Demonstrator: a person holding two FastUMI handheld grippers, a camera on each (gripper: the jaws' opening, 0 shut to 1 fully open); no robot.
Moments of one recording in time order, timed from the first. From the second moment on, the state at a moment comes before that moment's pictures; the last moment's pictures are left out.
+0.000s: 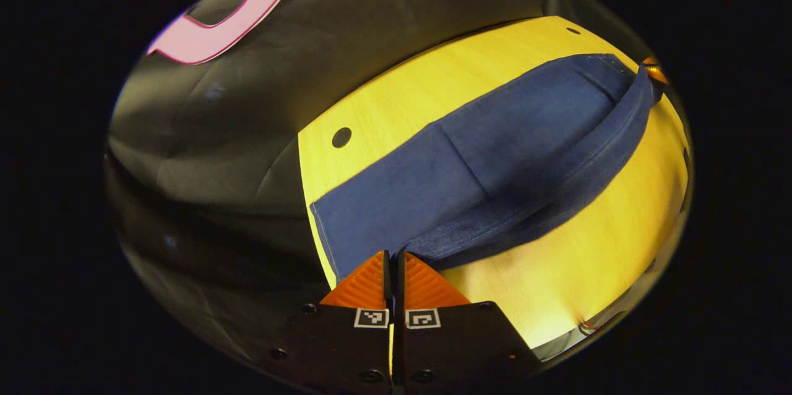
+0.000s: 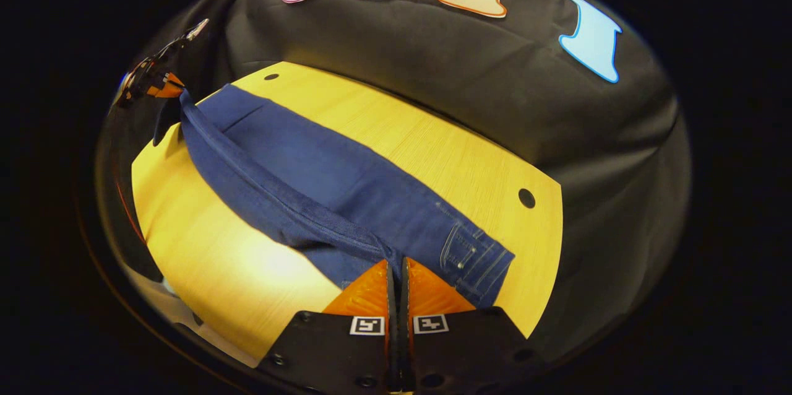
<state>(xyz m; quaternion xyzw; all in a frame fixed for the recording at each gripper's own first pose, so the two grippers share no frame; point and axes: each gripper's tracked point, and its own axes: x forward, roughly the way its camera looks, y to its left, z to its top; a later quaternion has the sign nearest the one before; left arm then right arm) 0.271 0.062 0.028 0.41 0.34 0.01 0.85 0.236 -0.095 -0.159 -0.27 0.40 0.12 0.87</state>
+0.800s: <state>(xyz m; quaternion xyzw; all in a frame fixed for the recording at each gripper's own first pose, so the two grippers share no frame) 0.415 0.062 -0.016 0.35 0.23 0.10 0.90 0.367 -0.112 -0.257 -0.16 0.36 0.04 0.92</state>
